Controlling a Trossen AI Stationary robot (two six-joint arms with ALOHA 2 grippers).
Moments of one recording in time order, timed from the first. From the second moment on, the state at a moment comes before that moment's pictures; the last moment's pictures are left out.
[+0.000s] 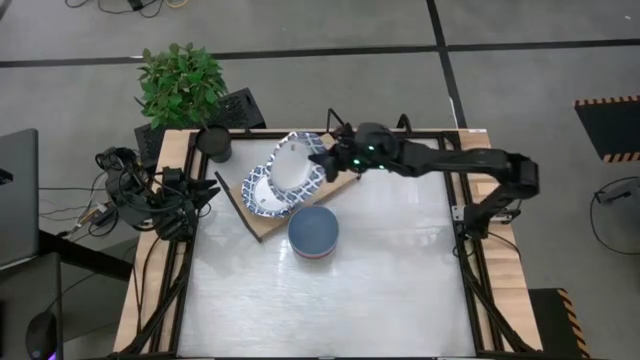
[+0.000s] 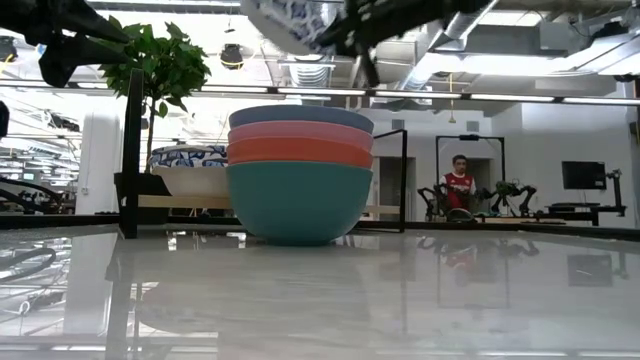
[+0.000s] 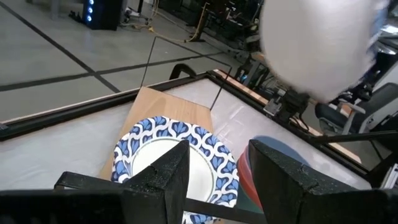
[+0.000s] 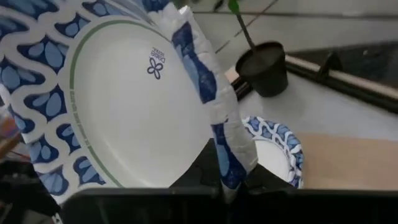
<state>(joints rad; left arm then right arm) -0.82 0.17 0.57 -0.82 -1.24 -0.83 -0.25 1.58 1.27 0.06 -0.07 0.61</state>
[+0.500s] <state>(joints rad) -0.82 0.17 0.57 -0.82 -1.24 -0.85 -0.30 1.94 1.53 0.02 -0.27 0.68</state>
